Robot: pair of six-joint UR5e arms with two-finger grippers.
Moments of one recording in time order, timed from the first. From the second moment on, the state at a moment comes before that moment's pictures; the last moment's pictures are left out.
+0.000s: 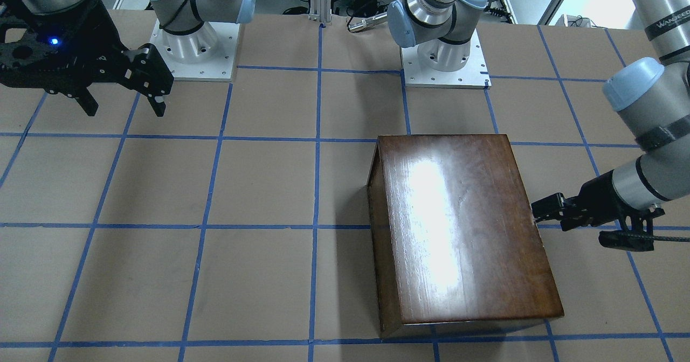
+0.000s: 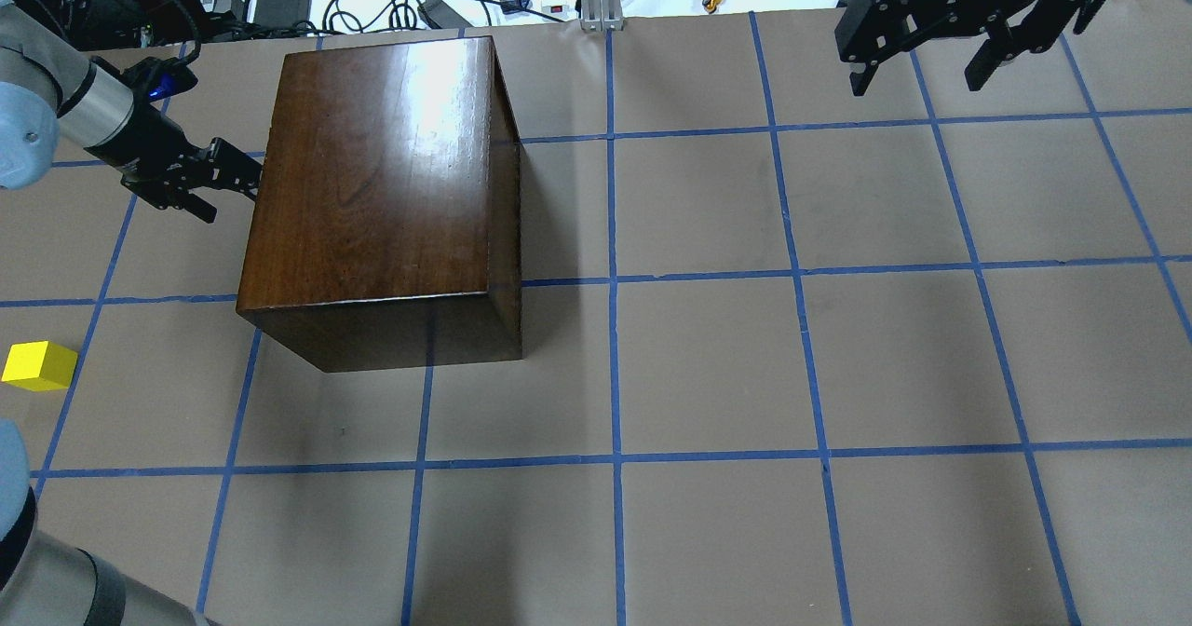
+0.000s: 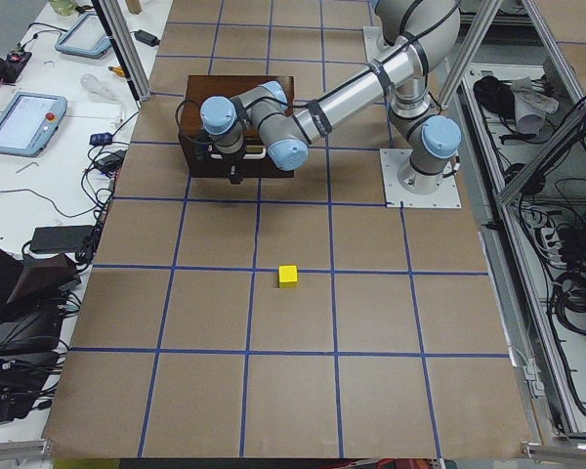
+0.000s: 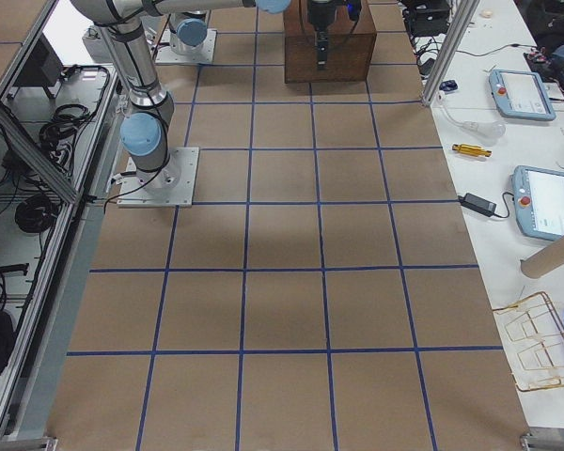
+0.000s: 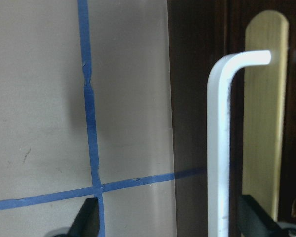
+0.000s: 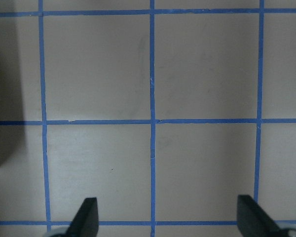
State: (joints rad) left arm -1.12 -1.94 -1.60 -1.33 1.33 0.49; right arm 1.54 -1.53 1.41 -1.53 -1.56 -0.04
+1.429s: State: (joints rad) left arm -1.11 -1.96 -1.59 -1.29 1.36 0.54; right arm 1.54 -1.53 1.41 -1.53 -1.56 -0.04
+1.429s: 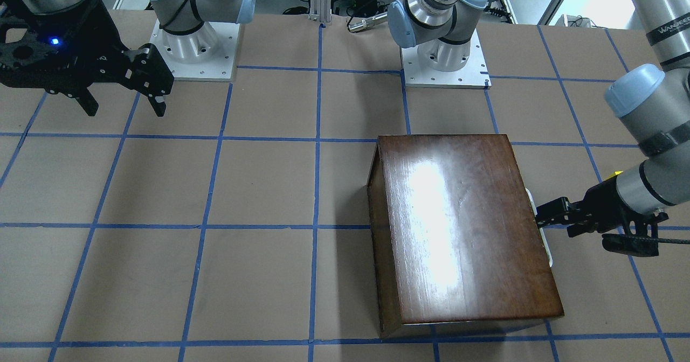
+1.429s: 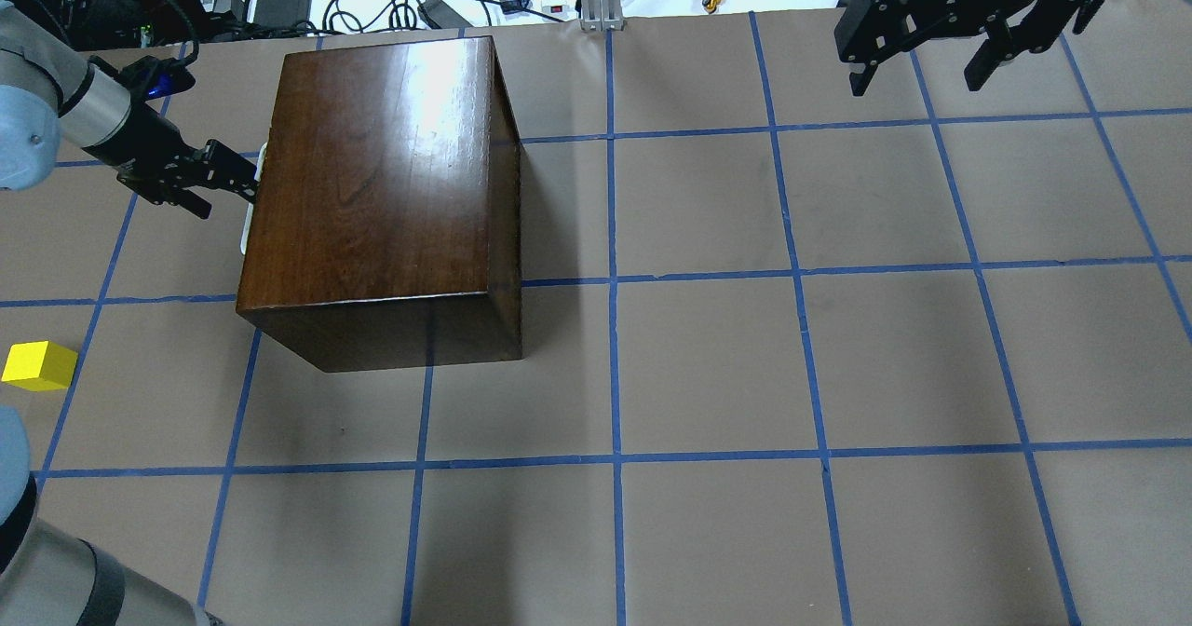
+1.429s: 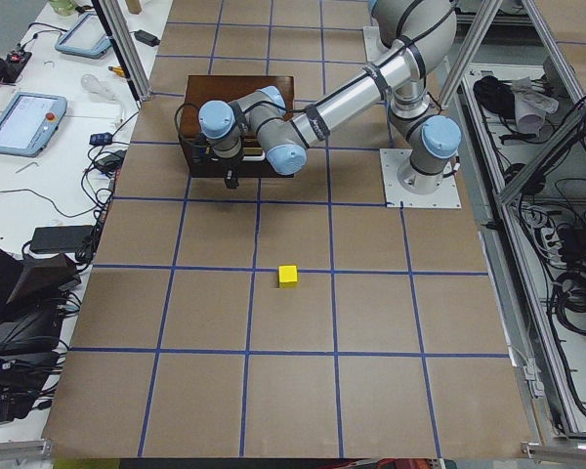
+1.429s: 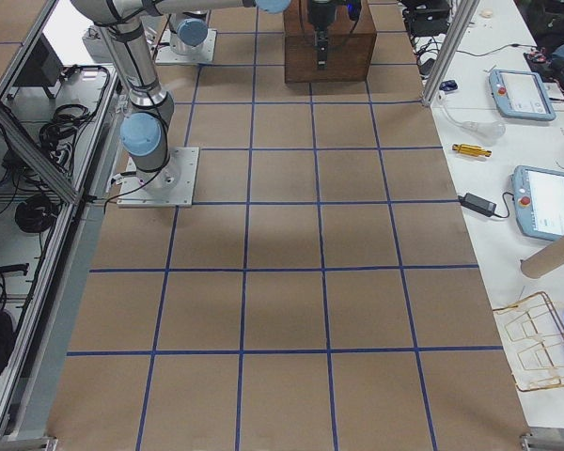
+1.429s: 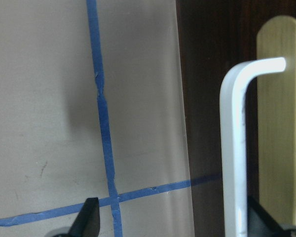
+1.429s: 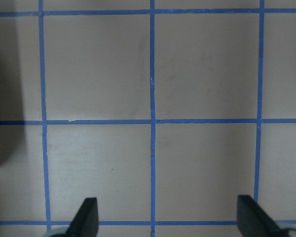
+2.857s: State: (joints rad) left arm -0.99 -1.97 -1.58 -1.29 1.41 0.54; right arm 1.54 -1.53 1.41 -1.53 -1.56 -0.04
